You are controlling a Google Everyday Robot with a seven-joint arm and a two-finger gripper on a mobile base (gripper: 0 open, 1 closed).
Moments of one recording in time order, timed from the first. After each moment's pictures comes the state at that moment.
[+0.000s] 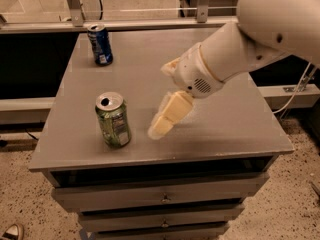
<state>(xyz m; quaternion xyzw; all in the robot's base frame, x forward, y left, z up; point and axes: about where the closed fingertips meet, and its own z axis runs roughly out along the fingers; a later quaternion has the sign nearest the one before) 0.485 -0.013 0.908 -0.61 0.70 0.20 0.31</state>
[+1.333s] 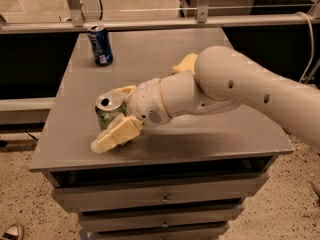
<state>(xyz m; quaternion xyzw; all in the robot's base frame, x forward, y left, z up) 0.465 0.106 0.874 -0.57 0.62 0.38 0.39</state>
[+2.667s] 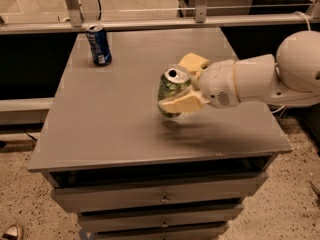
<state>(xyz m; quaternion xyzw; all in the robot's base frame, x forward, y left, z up) 0.517 -0.041 0.900 -0.51 0.68 0.28 0.45</state>
